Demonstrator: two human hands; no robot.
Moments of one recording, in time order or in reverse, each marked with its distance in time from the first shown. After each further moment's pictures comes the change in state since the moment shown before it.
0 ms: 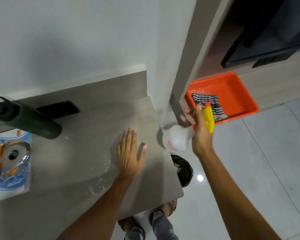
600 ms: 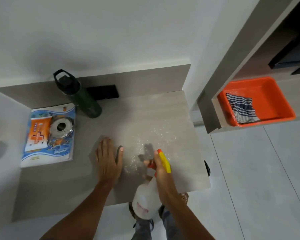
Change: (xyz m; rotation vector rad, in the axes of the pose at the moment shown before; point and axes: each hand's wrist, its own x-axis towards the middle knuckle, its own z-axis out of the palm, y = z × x) left_hand -0.088 -0.164 -0.093 0.054 0.070 -0.363; right_hand -0.240 0.093 0.112 -0.226 -0.206 0.688
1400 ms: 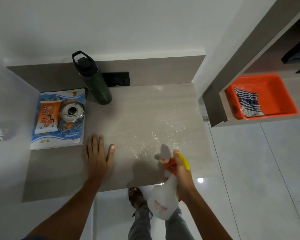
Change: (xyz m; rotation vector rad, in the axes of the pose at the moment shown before) left_hand -0.022 -0.092 -0.023 0.163 0.022 0.021; right_hand -0.022 0.029 -0.023 -0.106 0.109 0.024
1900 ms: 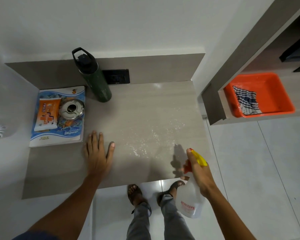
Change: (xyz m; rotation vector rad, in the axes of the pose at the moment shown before) left_hand -0.002 0.007 -0.010 -0.026 0.011 0.000; right_hand 0.000 -0.022 -0.064 -0.239 0.038 -0.107
